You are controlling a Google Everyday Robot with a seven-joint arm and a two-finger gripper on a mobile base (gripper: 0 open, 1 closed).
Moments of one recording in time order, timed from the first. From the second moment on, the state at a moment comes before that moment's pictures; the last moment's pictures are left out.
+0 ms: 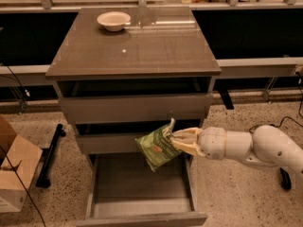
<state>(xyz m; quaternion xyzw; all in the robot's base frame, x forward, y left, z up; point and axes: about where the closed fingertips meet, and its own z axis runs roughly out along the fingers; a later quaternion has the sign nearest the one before) 0.520 -0.093 0.685 -0.47 0.64 0.33 0.51</state>
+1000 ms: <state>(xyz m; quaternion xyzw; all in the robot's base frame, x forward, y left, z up) 0.518 -0.121 0.781 -0.51 0.57 0.30 0.56</state>
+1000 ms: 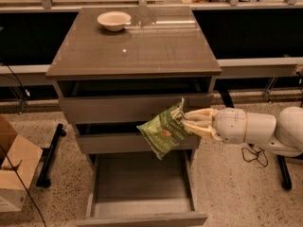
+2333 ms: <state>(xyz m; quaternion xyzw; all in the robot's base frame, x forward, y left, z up) 0.581 -0.076 1.016 -0.70 0.44 0.09 0.56</state>
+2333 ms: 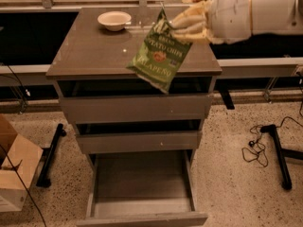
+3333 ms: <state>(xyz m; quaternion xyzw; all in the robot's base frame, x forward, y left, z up) 0.707 -0.012 1.054 -0.73 0.44 0.05 0.52</state>
